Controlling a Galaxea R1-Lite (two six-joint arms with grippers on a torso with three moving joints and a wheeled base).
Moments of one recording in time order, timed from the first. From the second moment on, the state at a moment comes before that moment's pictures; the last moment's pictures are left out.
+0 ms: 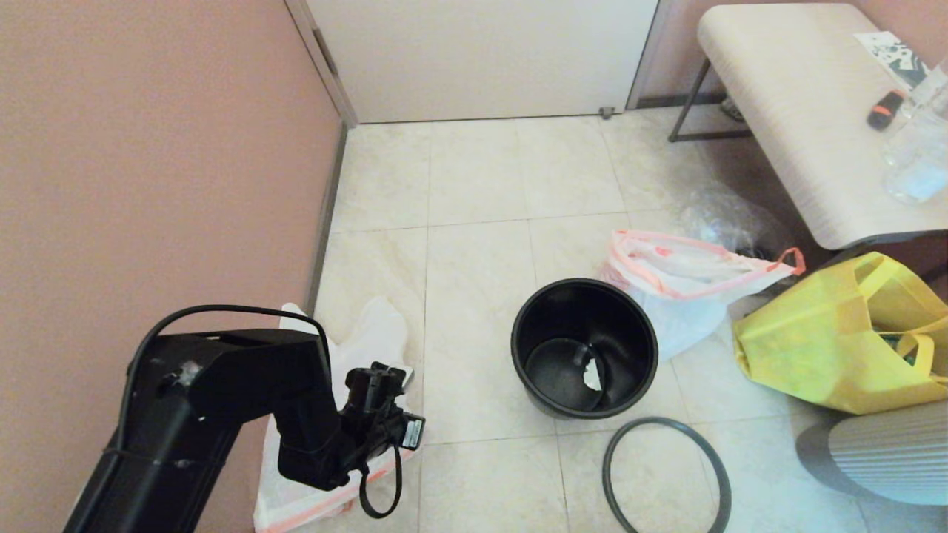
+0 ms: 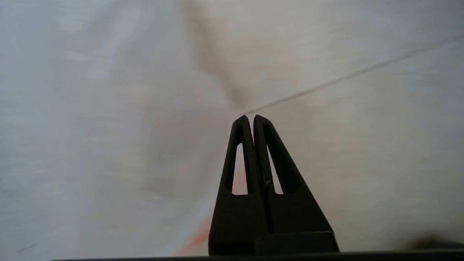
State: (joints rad) left arm -0.30 2.53 -0.89 -0.93 0.12 0.09; right arm 0.01 0.00 -0.01 0.03 0.00 0.00
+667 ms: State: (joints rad) left arm -0.32 2.58 -1.19 -0.45 0.31 0.04; right arm 0.01 0.00 -0.01 0.03 0.00 0.00
